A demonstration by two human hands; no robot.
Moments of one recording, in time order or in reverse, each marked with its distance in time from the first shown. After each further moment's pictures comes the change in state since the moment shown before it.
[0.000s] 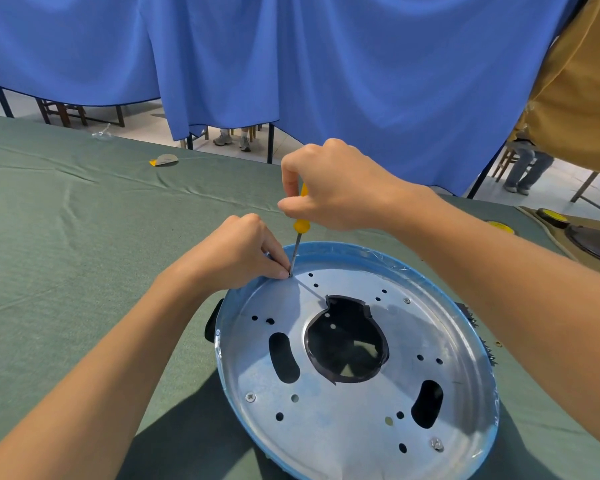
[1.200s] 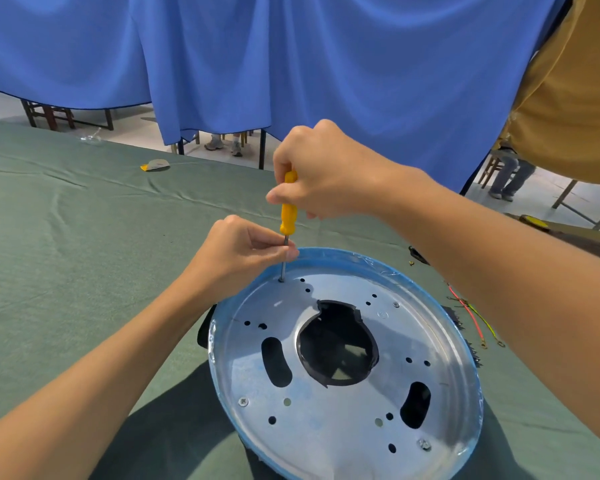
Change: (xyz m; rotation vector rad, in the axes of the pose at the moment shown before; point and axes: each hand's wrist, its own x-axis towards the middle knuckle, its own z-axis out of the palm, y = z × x) left_hand -0.002 -0.007 0.015 -0.363 0.265 0.128; right_hand 0.008 -0.007 -0.023 0.026 -0.027 -0.009
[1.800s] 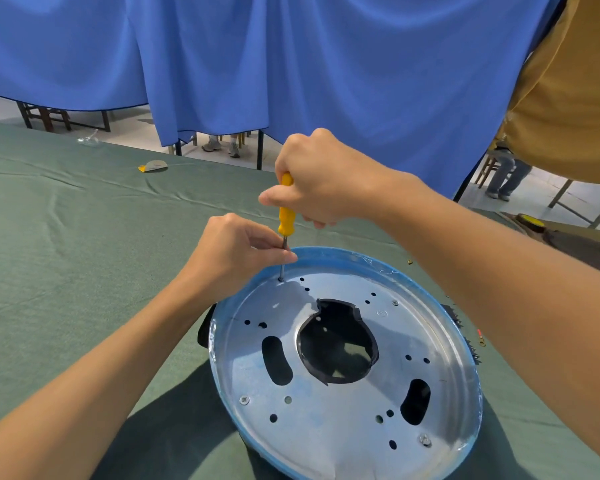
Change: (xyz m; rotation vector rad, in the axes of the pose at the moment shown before) left_hand -0.001 0.001 0.001 0.093 0.068 0.029; right_hand -0.001 -0.001 0.008 -0.004 -0.010 0.035
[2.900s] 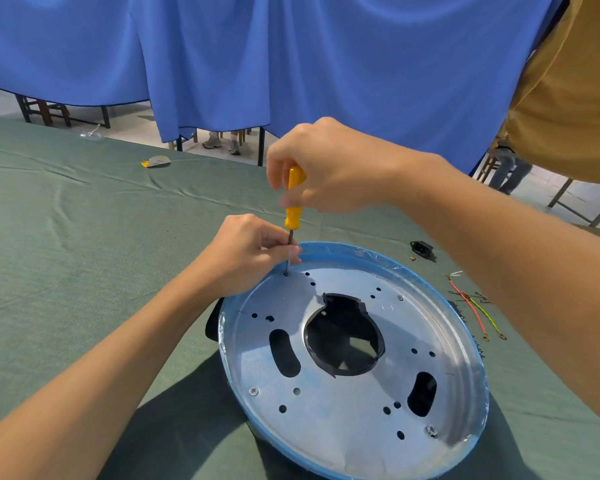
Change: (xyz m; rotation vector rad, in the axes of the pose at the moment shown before) left_hand 0.001 -0.002 0.001 0.082 -0.144 0.056; right_hand -0.004 -0.002 -0.011 -0.091 -0.057 -0.128
